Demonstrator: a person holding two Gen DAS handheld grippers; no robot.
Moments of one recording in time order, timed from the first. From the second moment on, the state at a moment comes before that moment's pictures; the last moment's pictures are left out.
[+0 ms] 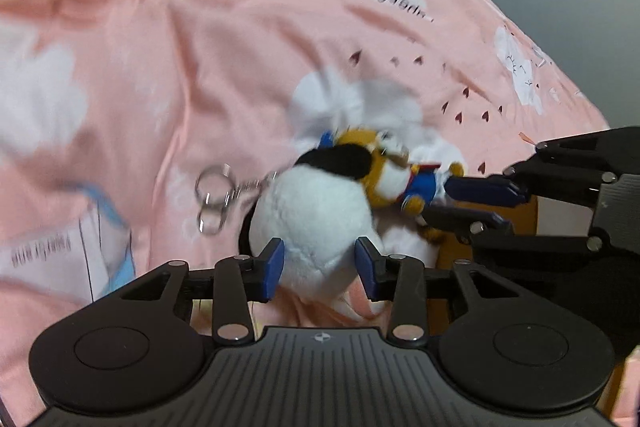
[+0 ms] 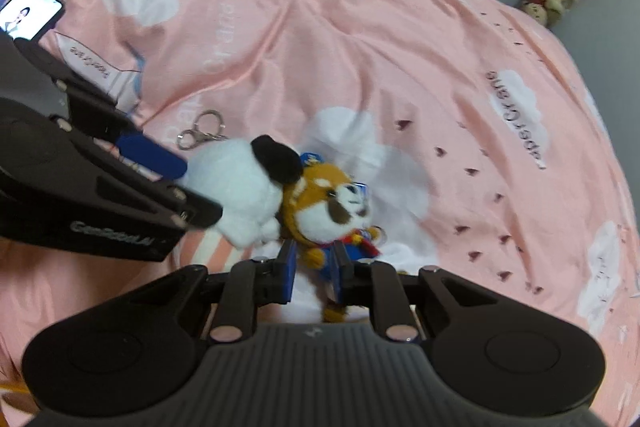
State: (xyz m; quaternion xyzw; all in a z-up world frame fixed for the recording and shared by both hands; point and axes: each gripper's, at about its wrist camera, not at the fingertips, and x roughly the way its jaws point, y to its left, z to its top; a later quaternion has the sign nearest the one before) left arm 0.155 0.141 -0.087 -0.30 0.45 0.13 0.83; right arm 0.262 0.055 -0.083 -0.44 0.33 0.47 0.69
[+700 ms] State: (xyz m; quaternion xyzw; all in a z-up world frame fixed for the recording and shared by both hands) left arm 0.081 0.170 -0.083 -0.40 0.44 0.15 0.79; right arm 0.231 0.079 -0.104 -0.36 0.44 0.54 0.61
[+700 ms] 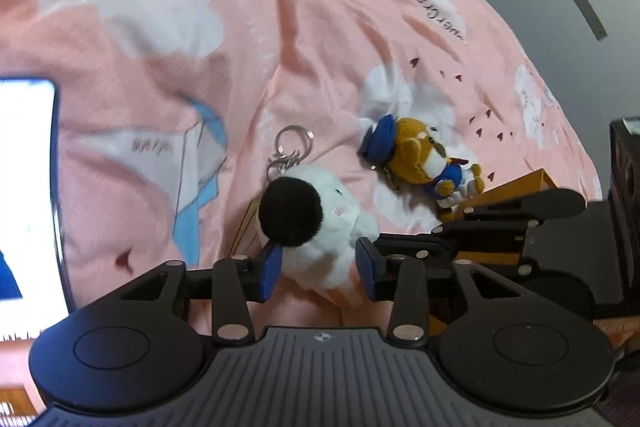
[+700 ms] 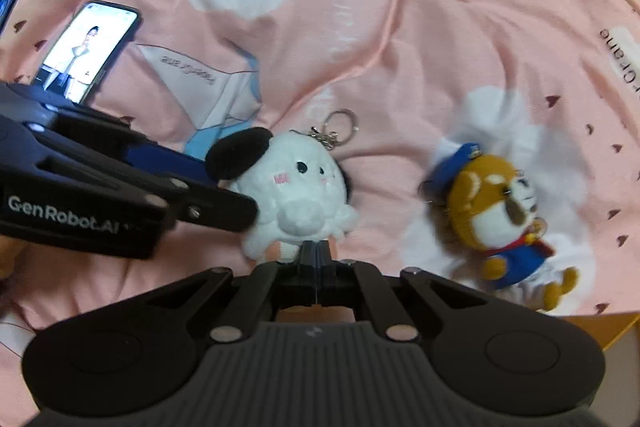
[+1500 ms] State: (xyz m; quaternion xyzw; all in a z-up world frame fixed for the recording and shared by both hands) left arm 0.106 0.151 -0.104 -0.42 0.46 0.24 0.74; right arm 0.272 0.067 -0.073 -0.53 0.36 0.49 0.59
